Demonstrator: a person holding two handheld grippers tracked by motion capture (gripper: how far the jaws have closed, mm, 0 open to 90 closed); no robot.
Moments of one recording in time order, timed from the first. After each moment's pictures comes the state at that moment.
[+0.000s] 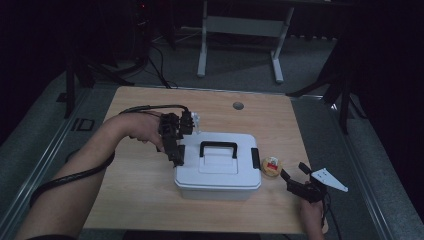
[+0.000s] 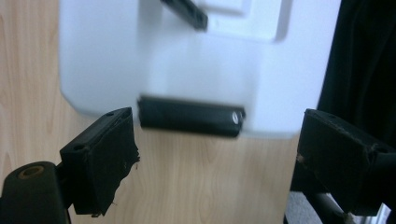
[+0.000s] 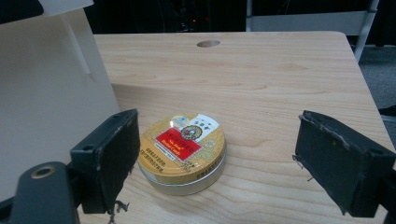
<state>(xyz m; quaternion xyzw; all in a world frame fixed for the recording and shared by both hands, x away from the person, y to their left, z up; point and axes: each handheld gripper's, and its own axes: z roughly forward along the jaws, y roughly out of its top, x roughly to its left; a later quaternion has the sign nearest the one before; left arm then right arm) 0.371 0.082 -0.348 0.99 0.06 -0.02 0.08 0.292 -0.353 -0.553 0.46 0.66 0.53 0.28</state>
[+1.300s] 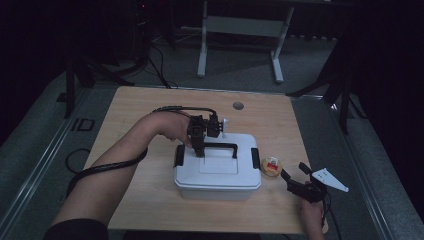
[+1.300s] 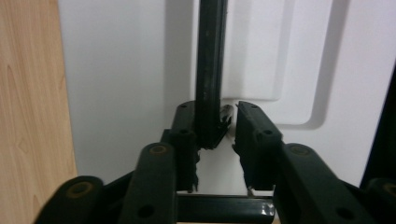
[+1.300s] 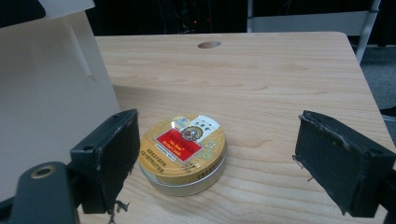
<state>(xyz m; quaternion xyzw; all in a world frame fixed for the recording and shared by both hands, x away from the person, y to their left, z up) 0.388 0.016 -0.369 1.00 0.03 -0.01 0.04 0.291 -0.354 -0.553 0.46 0.66 0.53 0.27</state>
